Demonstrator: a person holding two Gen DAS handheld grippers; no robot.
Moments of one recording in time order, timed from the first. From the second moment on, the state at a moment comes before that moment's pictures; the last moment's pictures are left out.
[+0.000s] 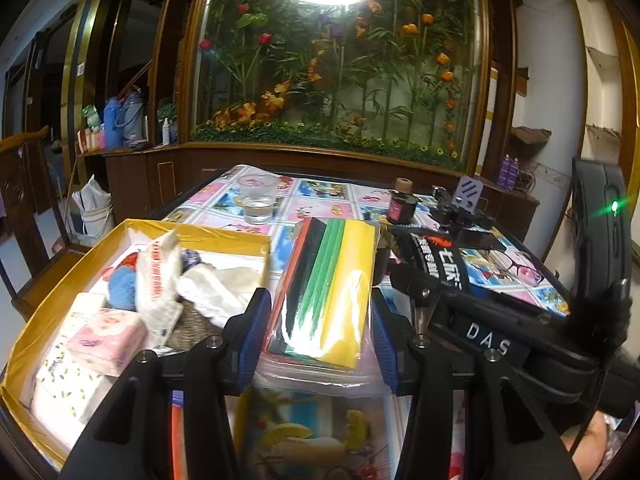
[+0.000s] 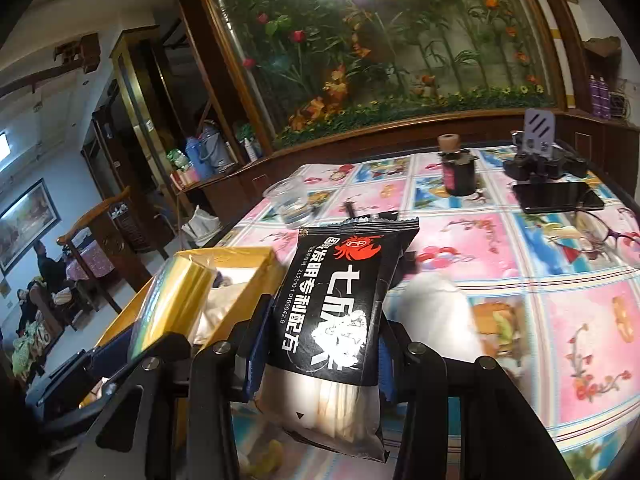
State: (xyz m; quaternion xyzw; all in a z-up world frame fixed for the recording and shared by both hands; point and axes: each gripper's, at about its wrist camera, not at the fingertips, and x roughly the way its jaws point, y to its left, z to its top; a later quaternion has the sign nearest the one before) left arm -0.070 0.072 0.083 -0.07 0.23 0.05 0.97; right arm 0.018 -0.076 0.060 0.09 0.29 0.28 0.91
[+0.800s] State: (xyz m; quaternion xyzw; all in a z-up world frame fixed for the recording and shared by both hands) left arm -0.116 0.230 0.069 -0.14 0.25 0.22 0.93; right arm -0.011 0.077 0.053 0.04 0.31 0.41 0.85
